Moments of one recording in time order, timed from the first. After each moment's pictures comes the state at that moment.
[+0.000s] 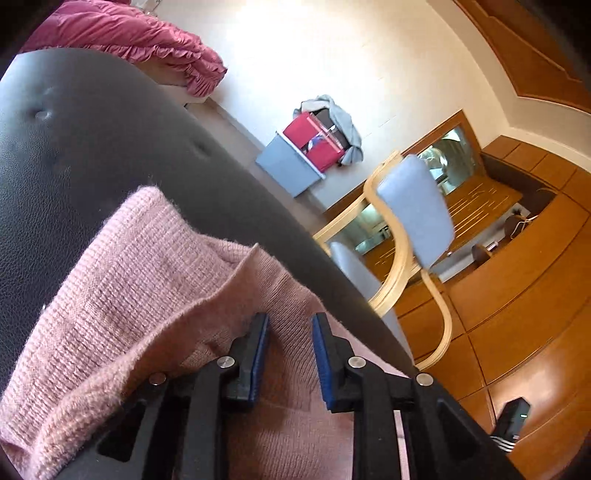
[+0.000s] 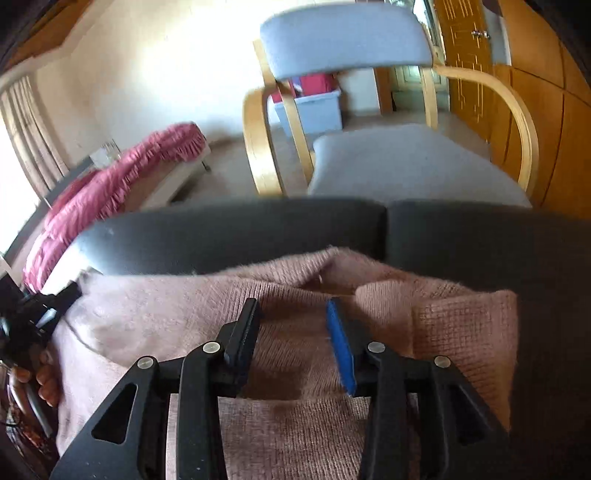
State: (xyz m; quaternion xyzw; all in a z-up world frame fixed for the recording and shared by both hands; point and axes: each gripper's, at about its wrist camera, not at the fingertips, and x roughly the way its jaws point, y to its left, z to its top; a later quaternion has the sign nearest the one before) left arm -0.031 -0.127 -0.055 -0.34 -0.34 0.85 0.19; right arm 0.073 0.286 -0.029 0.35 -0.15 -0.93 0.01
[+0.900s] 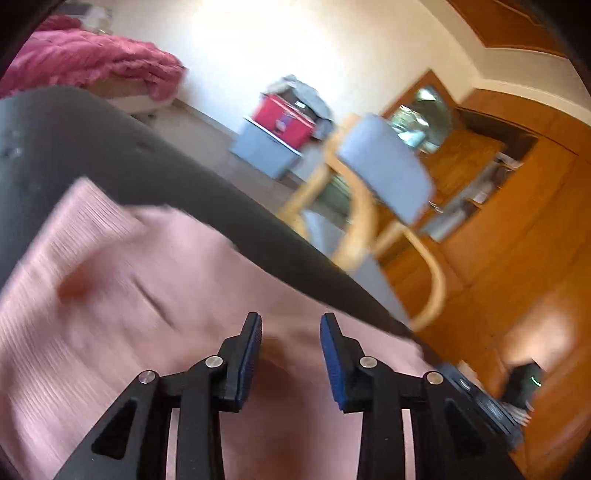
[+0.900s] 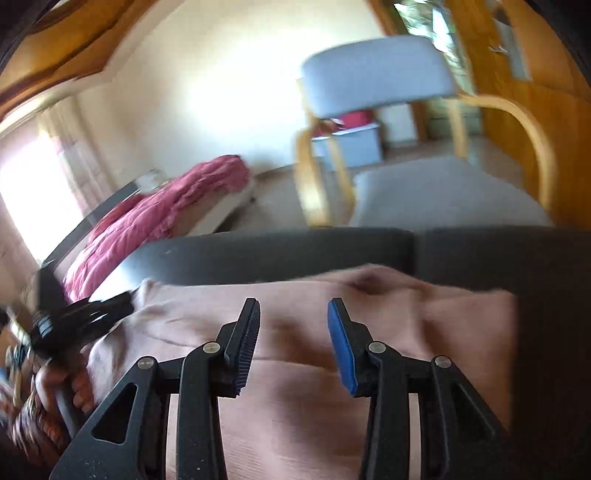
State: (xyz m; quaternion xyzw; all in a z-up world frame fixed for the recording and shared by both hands) left arm 0.042 -0.067 -0.014 -0.37 -0.25 0.86 0.25; right arm 0.094 0.295 -0.010 0.30 -0.20 -0.93 0.07
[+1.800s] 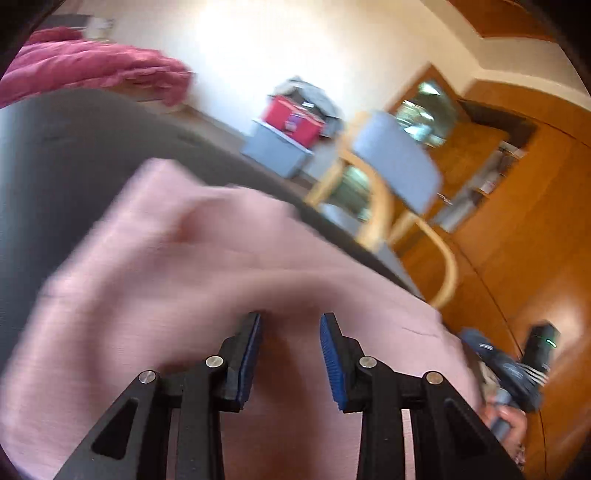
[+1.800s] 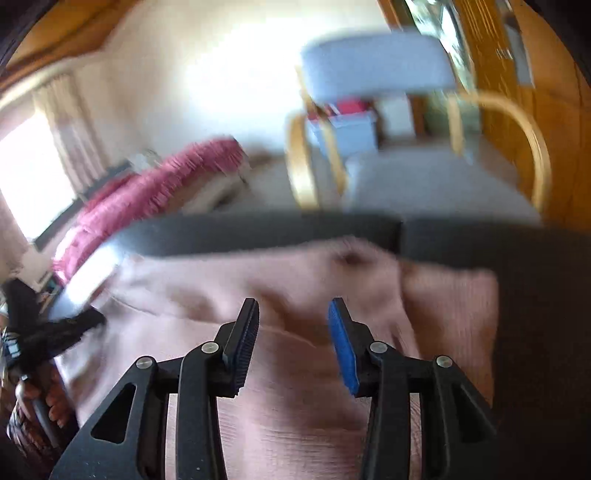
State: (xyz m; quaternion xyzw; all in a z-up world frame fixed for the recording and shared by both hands) left arm 0.067 -0.155 -0.029 -0.37 -0.26 0.87 0.20; right arm 0.100 0.268 -0.017 0.29 -0.12 -0.94 0.10
